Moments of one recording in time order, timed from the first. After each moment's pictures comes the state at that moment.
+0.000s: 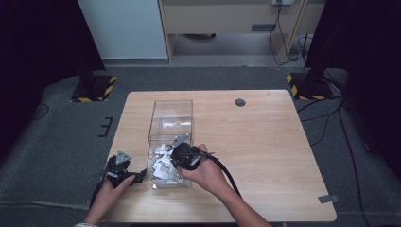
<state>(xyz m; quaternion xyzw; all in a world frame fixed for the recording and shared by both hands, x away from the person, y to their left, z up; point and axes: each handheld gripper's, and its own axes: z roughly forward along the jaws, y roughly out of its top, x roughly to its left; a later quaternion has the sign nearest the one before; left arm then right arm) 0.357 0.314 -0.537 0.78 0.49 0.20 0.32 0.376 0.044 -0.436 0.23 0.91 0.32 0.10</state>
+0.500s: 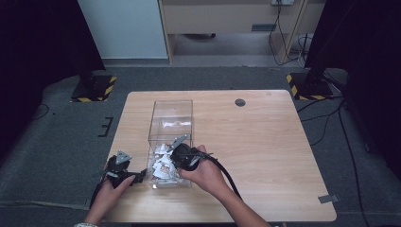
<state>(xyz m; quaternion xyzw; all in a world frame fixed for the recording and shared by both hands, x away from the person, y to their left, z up) 0.357 0.314 -0.537 0.78 0.49 0.20 0.32 0.377 0.047 -0.444 0.24 0.92 0.31 0.09</state>
